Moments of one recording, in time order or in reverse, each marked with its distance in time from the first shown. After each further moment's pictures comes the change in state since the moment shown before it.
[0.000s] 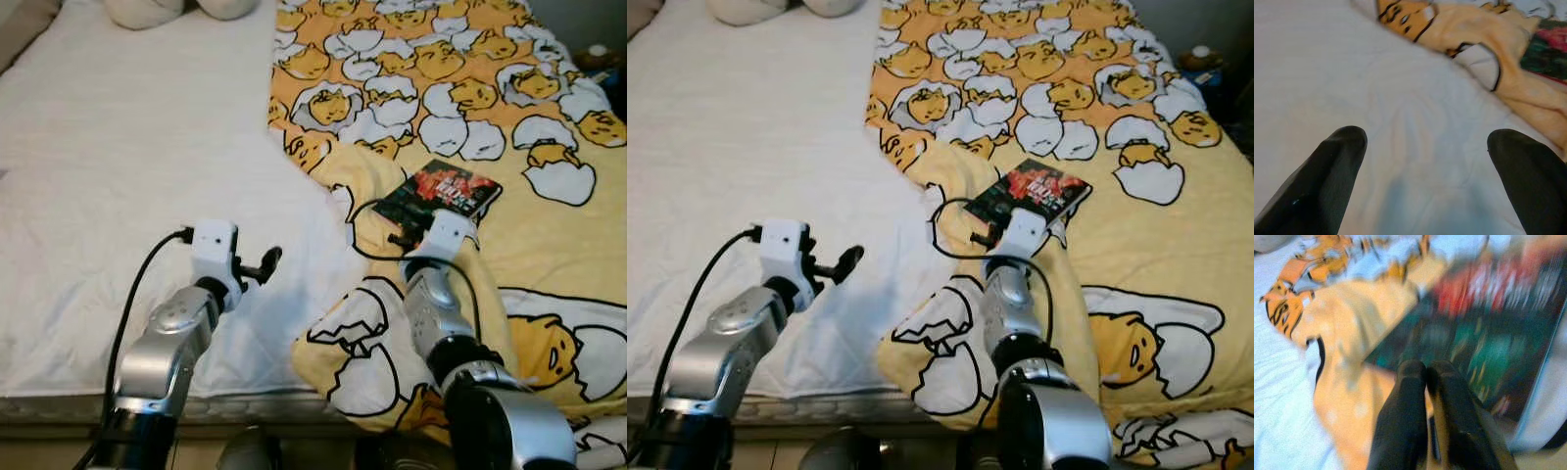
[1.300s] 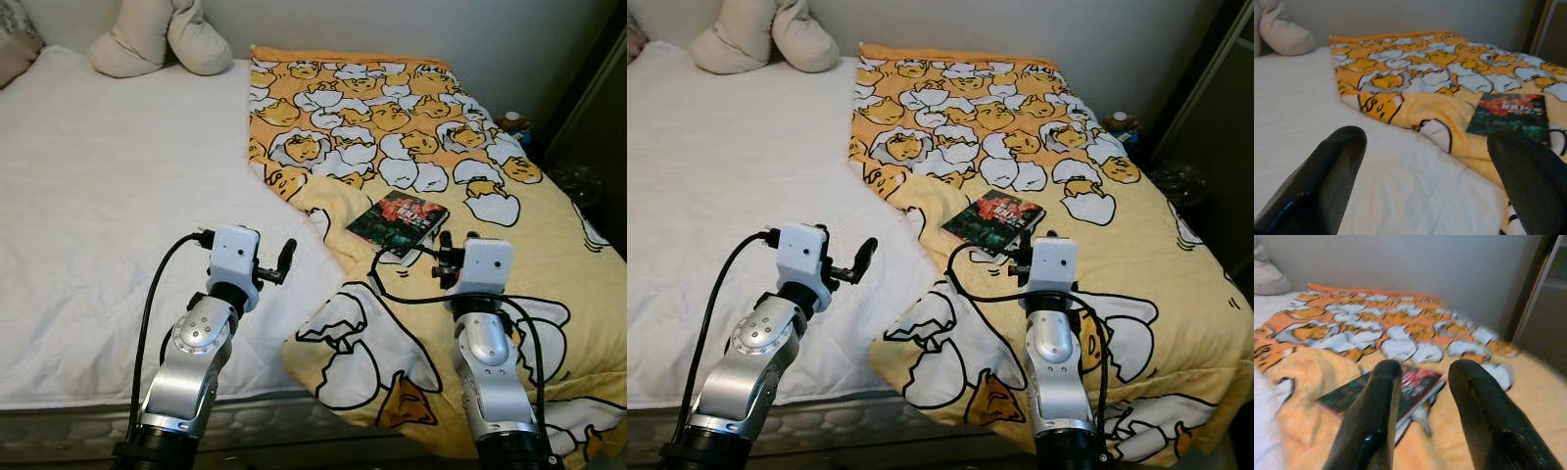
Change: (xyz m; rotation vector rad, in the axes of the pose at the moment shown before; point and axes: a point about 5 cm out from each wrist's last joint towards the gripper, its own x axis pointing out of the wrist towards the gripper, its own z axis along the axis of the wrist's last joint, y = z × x) left arm -0.001 -0.018 -0.005 0.075 -0.161 0.054; right arm -0.062 -0.040 0.008 -0.219 -0.145 -0.006
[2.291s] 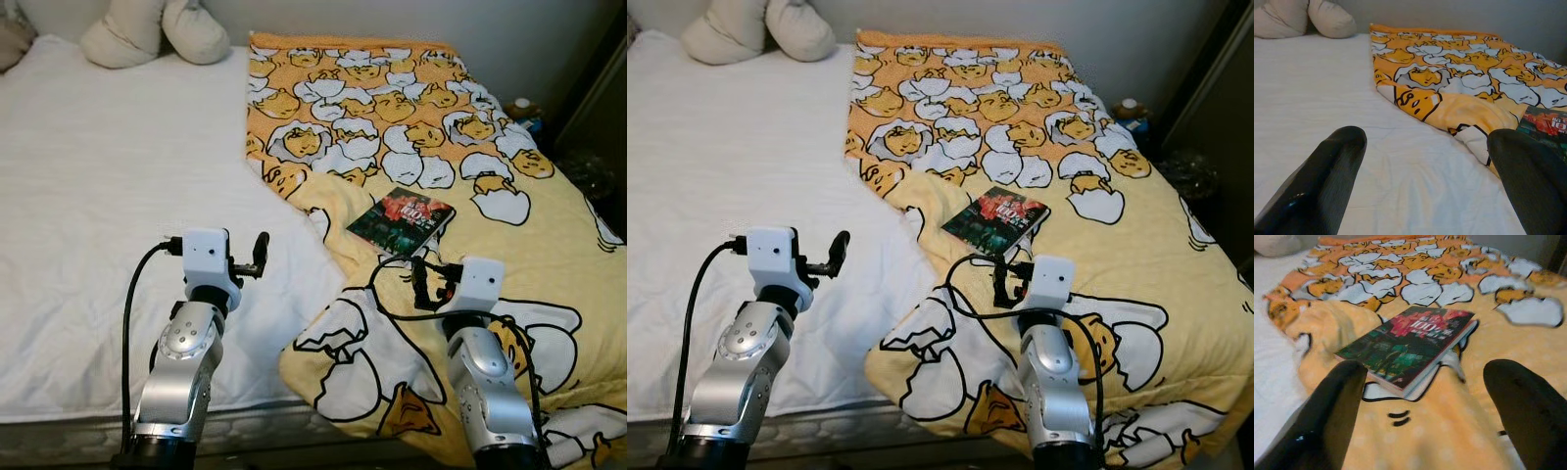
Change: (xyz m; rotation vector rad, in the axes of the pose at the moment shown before) left arm -0.008 0.016 0.000 -0.082 -0.031 0.155; right arm -0.011 -0.001 -0.020 0.085 0.171 0.065
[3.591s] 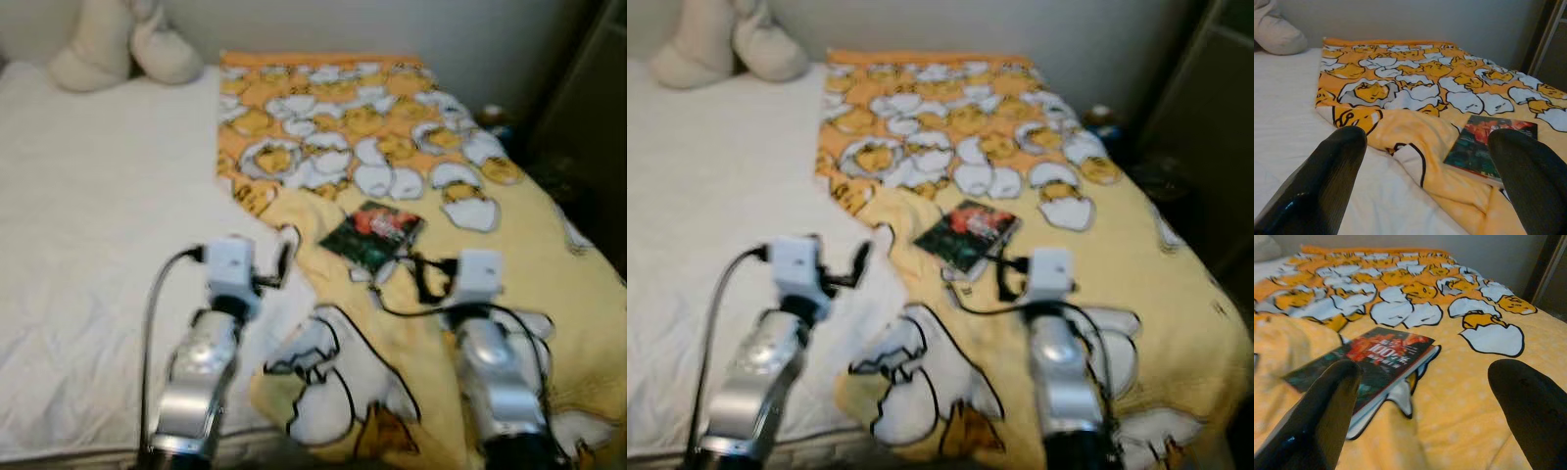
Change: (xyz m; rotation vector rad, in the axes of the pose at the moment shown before) left arm -0.008 -0.027 -0.004 -0.010 -0.010 -0.098; right arm 0.009 -0.005 0.004 -0.064 -0.008 0.019
